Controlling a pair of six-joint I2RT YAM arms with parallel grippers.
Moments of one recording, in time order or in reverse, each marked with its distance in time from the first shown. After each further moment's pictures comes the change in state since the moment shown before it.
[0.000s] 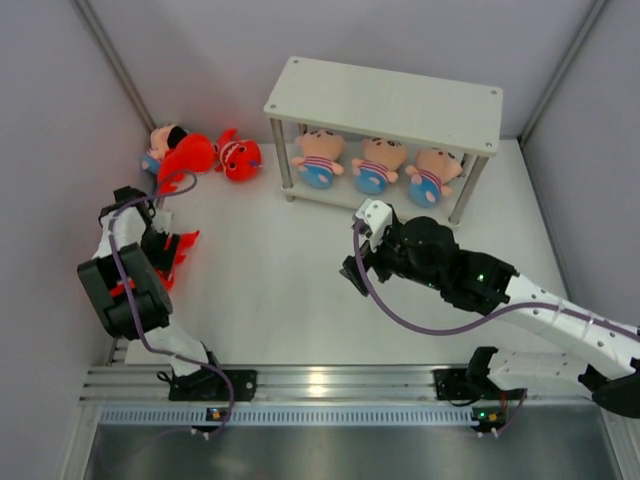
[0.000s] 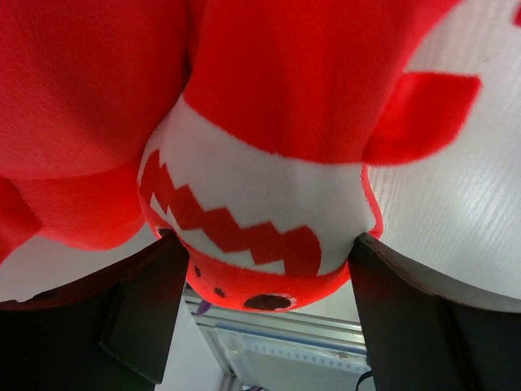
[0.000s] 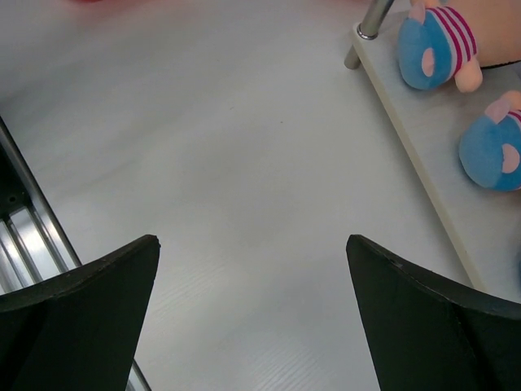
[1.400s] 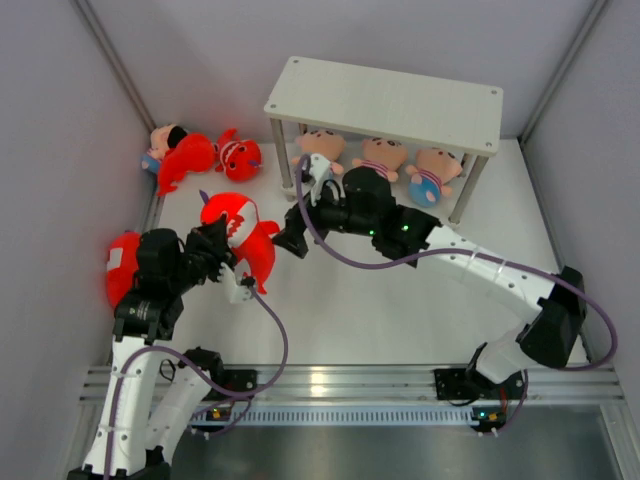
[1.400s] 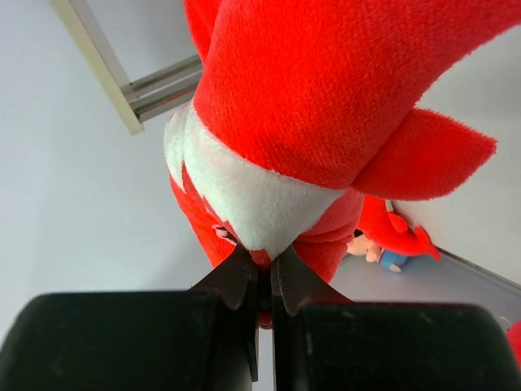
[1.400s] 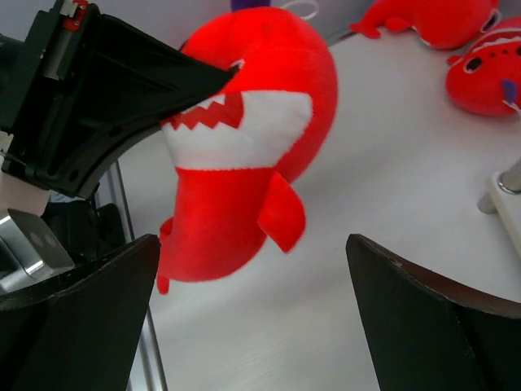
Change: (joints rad) left arm -0.547 -1.019 -0.328 0.198 0.533 1.409; right arm -0.095 0.446 0.322 0.287 -0.362 0.169
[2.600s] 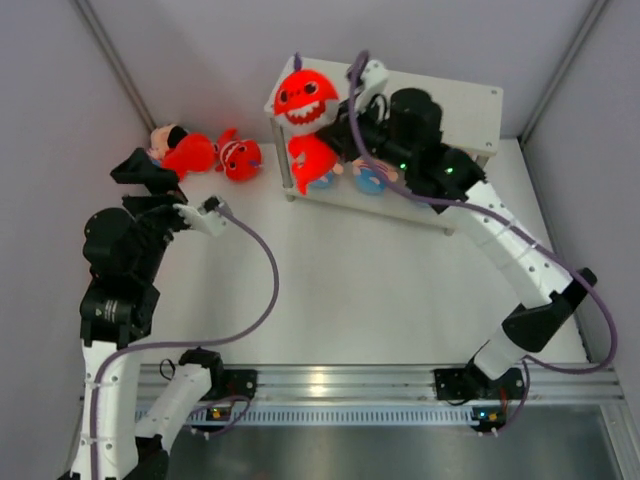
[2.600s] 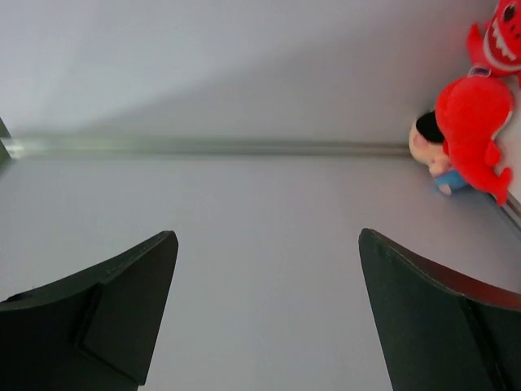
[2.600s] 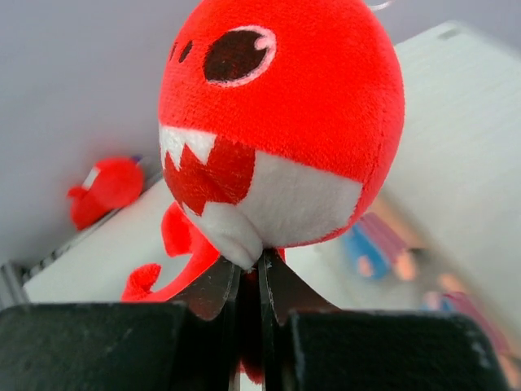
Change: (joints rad) left arm -0.002 0.074 0.336 0.140 -0.282 -0.390; right arm -0.135 0.125 0.415 -0.191 0.162 0.021
